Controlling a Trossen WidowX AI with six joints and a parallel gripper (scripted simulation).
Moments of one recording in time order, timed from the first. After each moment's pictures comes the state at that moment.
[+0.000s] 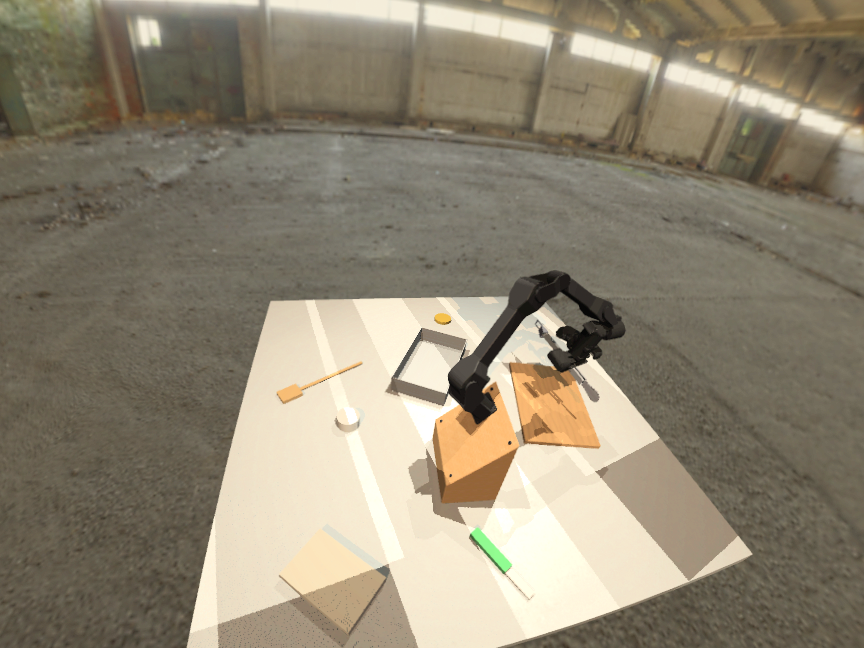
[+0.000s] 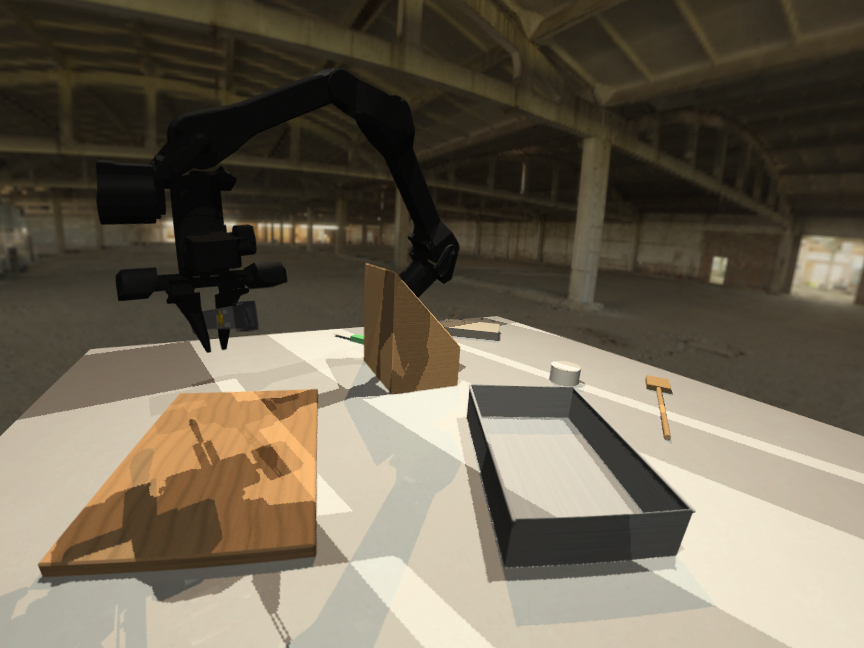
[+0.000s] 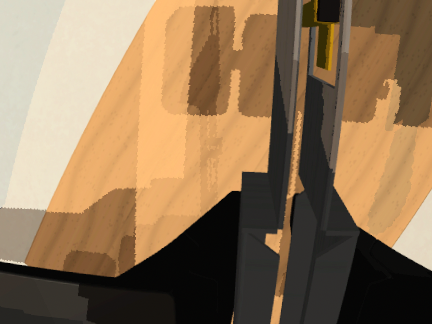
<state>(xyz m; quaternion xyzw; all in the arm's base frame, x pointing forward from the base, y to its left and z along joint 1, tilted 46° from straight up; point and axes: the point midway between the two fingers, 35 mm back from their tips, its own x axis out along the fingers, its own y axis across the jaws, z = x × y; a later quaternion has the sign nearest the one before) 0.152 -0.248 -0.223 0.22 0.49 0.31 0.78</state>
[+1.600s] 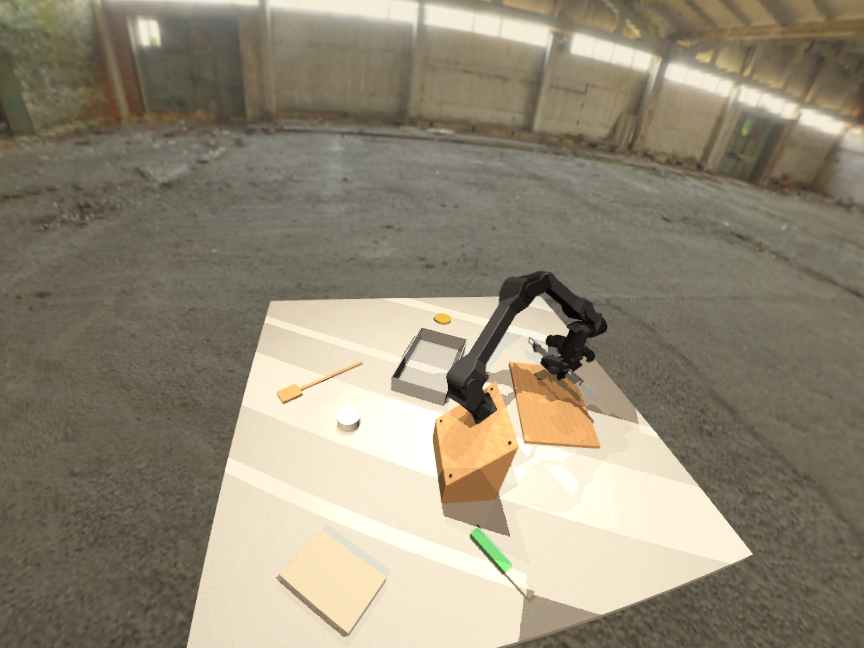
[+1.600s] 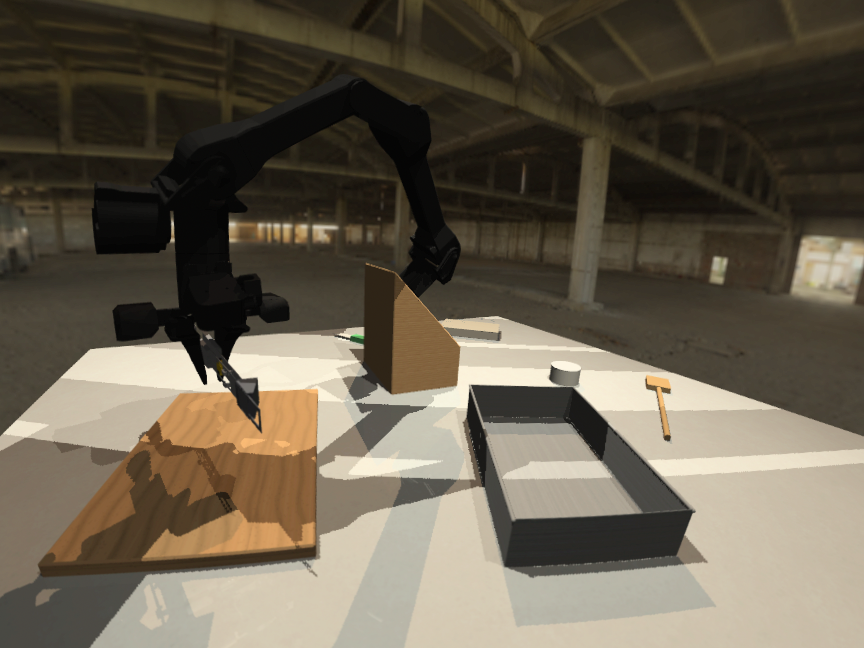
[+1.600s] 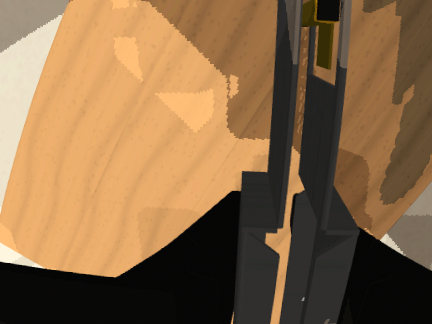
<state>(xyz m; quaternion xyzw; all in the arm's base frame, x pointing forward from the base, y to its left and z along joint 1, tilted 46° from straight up) 0.168 -0.226 -0.252 0.17 0.59 0.33 0.72</state>
